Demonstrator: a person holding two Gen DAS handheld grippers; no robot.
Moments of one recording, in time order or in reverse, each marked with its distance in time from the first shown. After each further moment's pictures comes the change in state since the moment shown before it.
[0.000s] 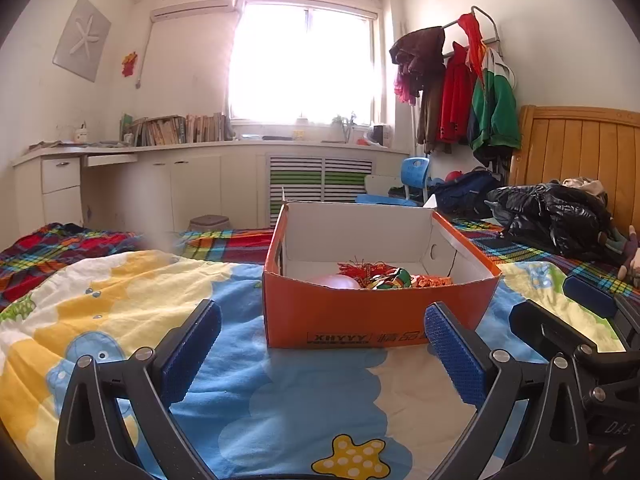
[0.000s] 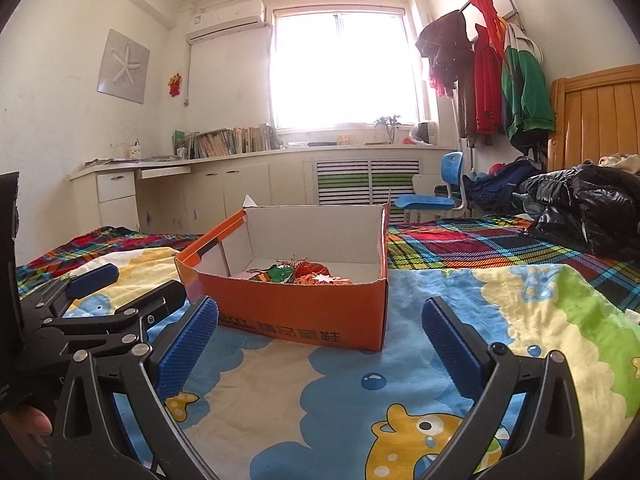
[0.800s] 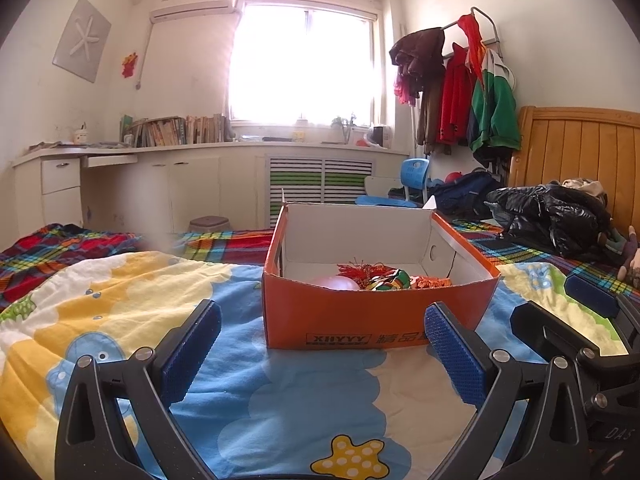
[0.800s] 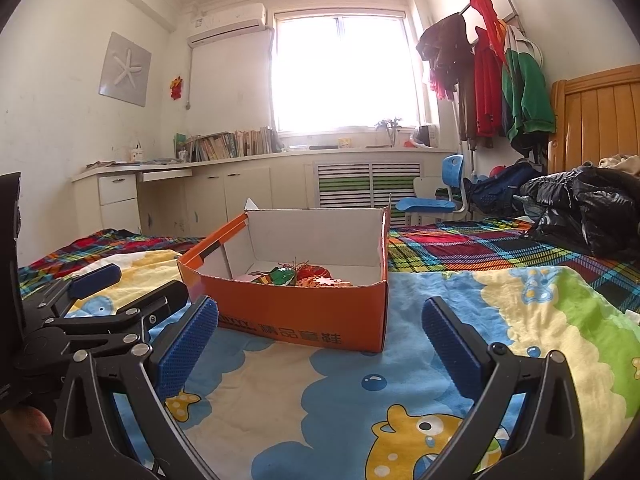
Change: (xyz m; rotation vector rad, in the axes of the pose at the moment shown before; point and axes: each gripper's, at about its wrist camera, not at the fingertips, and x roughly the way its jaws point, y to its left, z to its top) left arm -0.001 -0.003 0.000 -0.001 -0.003 0.005; right arm -0.002 0.004 0.000 -0.008 -0.013 0.001
